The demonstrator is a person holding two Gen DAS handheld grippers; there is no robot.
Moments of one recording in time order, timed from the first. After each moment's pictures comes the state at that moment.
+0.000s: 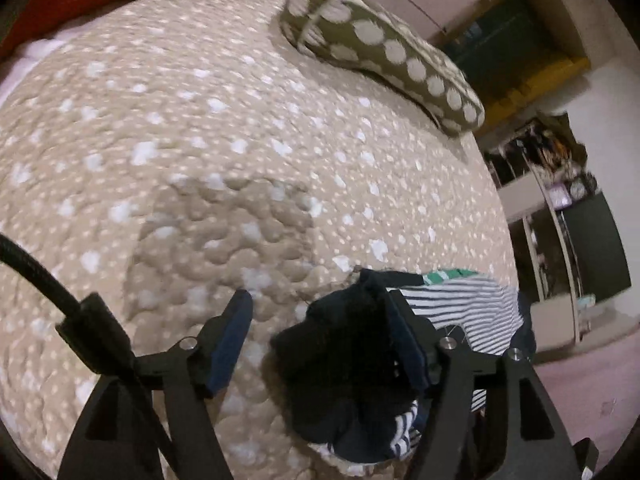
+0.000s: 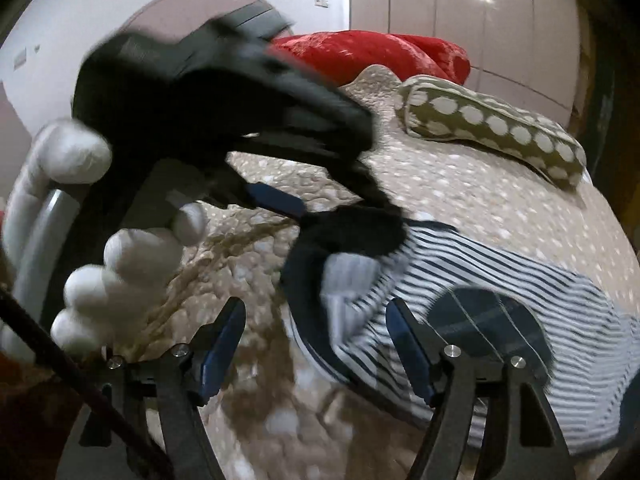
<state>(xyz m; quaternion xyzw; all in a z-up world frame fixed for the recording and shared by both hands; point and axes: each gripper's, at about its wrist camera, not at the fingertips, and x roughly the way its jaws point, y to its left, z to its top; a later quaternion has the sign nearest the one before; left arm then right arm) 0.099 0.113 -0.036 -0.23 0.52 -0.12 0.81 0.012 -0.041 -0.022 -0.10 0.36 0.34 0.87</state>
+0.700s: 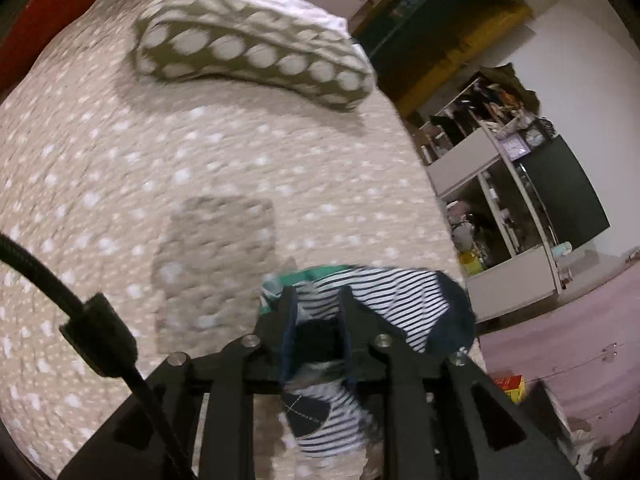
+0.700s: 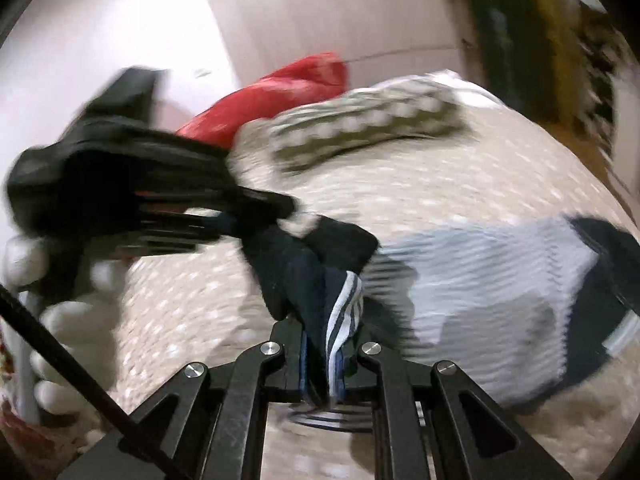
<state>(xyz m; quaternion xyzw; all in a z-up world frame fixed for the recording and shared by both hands) 0.108 -0.012 0.043 -0.19 0.49 -0.22 0.82 0.046 -0.197 0.003 0.14 0.36 0.20 0.90</state>
